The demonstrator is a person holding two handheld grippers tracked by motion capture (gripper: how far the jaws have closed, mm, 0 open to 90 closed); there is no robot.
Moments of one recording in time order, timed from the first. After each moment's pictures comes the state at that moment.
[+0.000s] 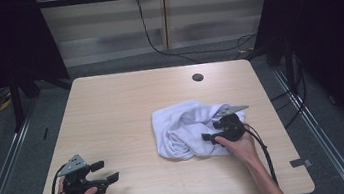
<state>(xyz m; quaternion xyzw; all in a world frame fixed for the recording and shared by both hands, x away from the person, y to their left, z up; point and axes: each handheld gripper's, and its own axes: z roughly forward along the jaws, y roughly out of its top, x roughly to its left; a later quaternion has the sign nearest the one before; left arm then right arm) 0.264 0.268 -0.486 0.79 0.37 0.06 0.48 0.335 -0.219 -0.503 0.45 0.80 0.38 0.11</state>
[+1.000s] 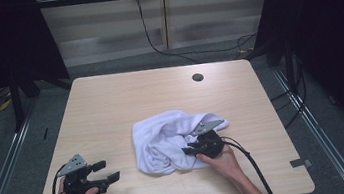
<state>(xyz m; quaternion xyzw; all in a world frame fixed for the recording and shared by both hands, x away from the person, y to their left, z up) 0.262 0.265 -0.480 0.79 0.37 0.06 0.49 0.307 -0.145 -0.508 0.34 0.84 0.42 0.05</state>
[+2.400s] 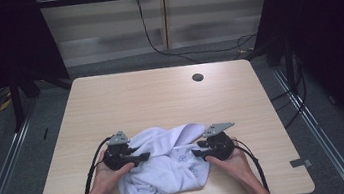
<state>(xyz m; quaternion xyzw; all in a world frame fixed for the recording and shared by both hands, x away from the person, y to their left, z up) 0.313 0.179 -0.490 0.85 0.30 0.00 0.43 0.291 -0.174 -0.503 0.37 0.84 0.39 0.11</state>
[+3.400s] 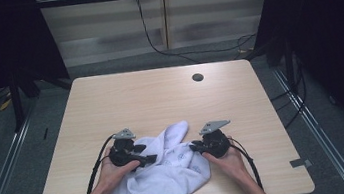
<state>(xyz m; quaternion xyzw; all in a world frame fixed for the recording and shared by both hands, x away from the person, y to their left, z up) 0.336 0.153 -0.496 0.86 0.30 -0.04 0.42 0.301 -0.163 -0.503 0.38 0.83 0.39 0.11</state>
